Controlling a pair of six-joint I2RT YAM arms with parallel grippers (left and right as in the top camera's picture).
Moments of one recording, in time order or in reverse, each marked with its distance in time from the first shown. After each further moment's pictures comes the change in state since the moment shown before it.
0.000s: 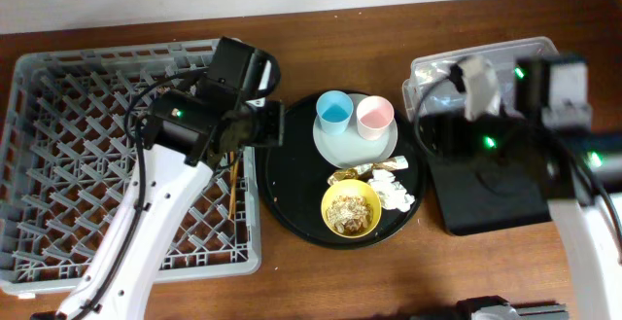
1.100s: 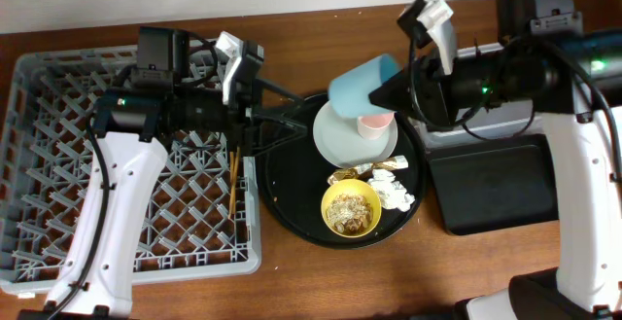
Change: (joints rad) left arm 0.285 0.008 -0.119 0.230 1.406 0.703; right arm 0.078 0.372 0.634 -0.387 -0.475 -0.454
